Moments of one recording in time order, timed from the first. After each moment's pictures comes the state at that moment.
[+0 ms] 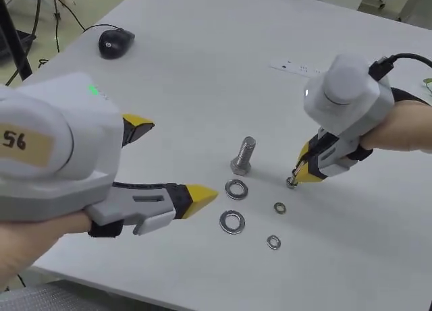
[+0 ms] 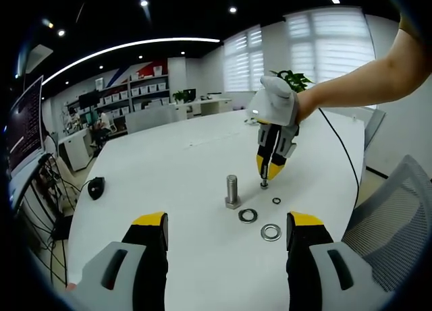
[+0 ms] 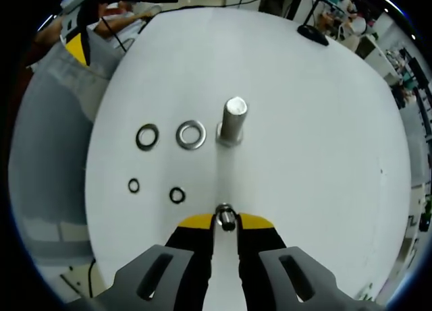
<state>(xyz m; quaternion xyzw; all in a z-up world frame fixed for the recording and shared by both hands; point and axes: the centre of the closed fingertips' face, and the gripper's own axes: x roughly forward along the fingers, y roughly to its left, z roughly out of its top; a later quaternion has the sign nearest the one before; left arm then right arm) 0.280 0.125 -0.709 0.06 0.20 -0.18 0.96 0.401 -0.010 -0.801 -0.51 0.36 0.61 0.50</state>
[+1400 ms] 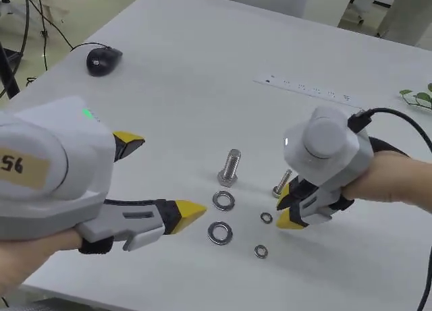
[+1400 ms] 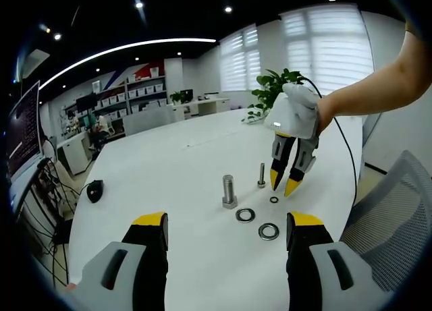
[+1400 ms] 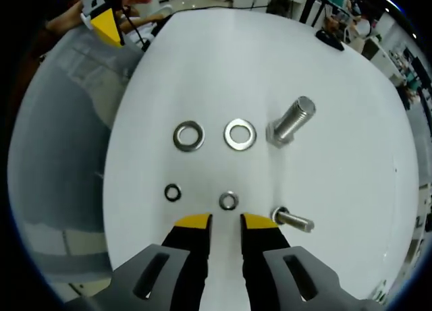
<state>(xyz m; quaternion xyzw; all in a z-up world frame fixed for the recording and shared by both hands) 0.279 0.120 -0.710 0.07 0.20 -0.19 0.96 0.349 -0.019 -0.815 -0.49 0.36 0.63 0.49</state>
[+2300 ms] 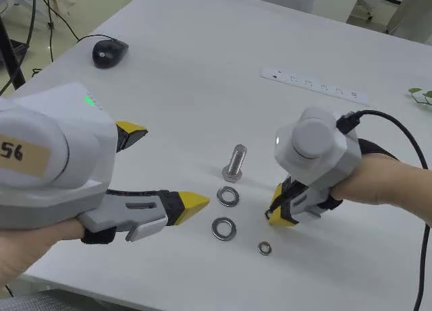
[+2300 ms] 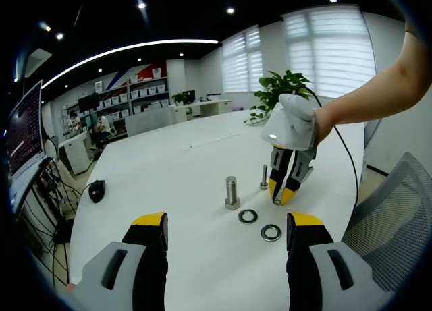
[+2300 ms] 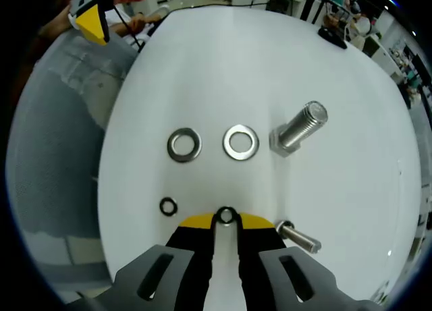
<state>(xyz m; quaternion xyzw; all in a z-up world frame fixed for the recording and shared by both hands) 0.279 0.124 -0.707 0.07 0.19 -0.18 0.96 0.349 -0.009 -0.827 -0.48 0.37 0.62 0.49</state>
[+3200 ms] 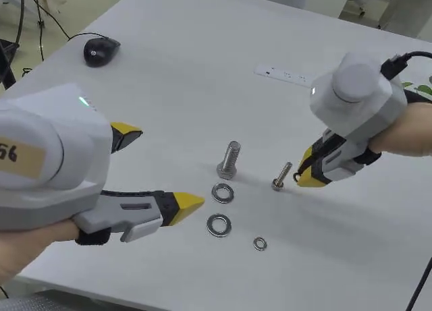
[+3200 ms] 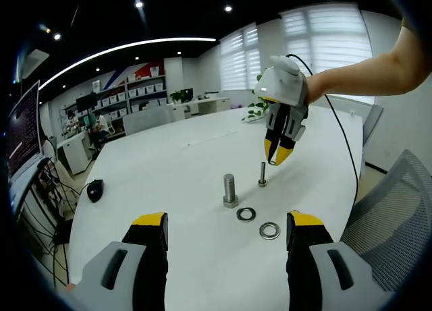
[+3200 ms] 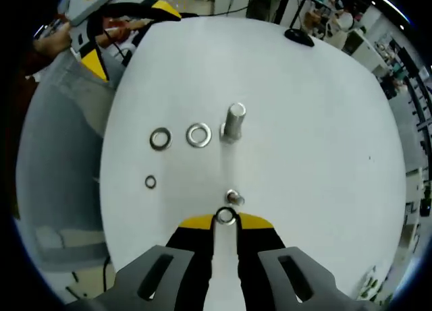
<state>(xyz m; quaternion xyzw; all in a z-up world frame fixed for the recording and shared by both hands) 0.279 0.121 -0.711 0.07 0.20 -0.19 0.96 0.389 -0.023 -0.762 -0.49 0.36 0.59 0.53</state>
